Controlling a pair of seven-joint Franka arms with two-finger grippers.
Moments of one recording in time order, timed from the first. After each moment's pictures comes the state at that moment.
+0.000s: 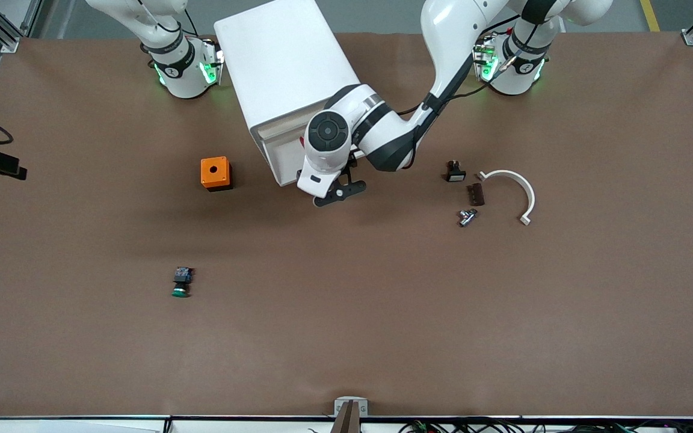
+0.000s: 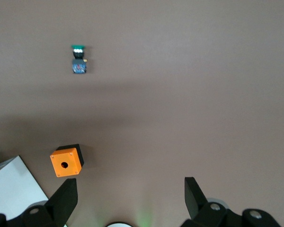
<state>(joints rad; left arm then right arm) -0.82 0.73 -0.12 -1.35 -0.20 1.99 -1.18 -0.08 0.16 -0.08 -1.36 -0.02 1.40 -0.14</state>
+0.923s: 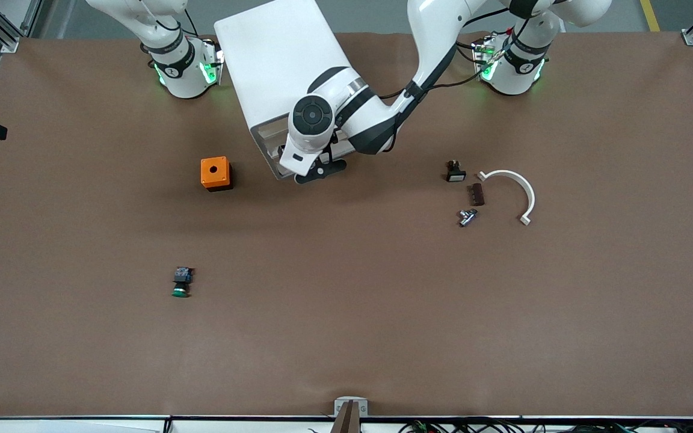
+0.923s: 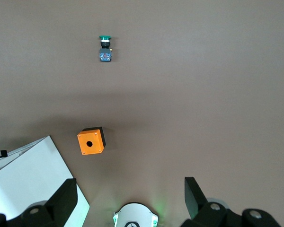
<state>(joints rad) -0.89 0.73 -0.12 -1.35 -0.33 1.99 -1.18 -0.09 0.09 -0.07 -1.30 0.06 1.25 -0.14</state>
